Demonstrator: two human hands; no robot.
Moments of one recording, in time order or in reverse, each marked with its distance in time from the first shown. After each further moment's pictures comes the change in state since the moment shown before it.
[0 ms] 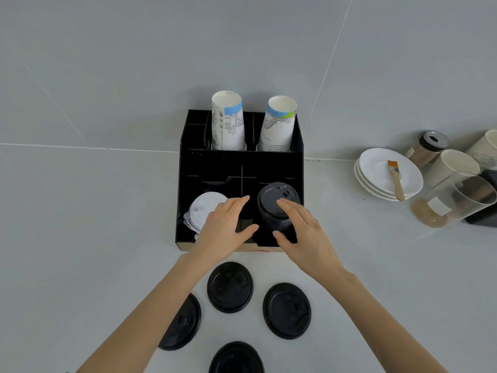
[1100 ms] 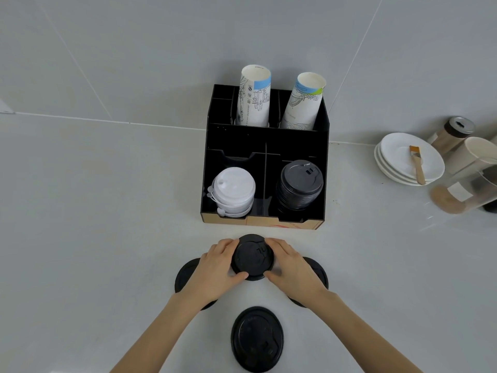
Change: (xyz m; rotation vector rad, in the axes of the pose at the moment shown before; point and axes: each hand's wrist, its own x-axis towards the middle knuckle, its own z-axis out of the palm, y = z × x) left_hand -0.102 -0.053 0.032 0.069 -0.277 -0.196; right_hand -0.056 -0.010 0.084 -0.029 -0.404 0.094
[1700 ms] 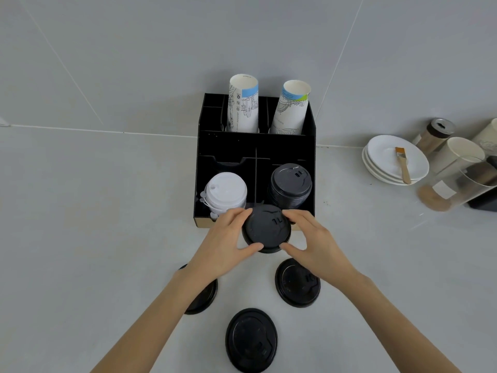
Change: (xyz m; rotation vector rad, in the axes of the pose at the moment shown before) left_hand 0.009 0.046 -0.042 -0.141 0.235 0.224; right_hand -0.018 -0.003 -0.072 0.099 0.261 -0.101
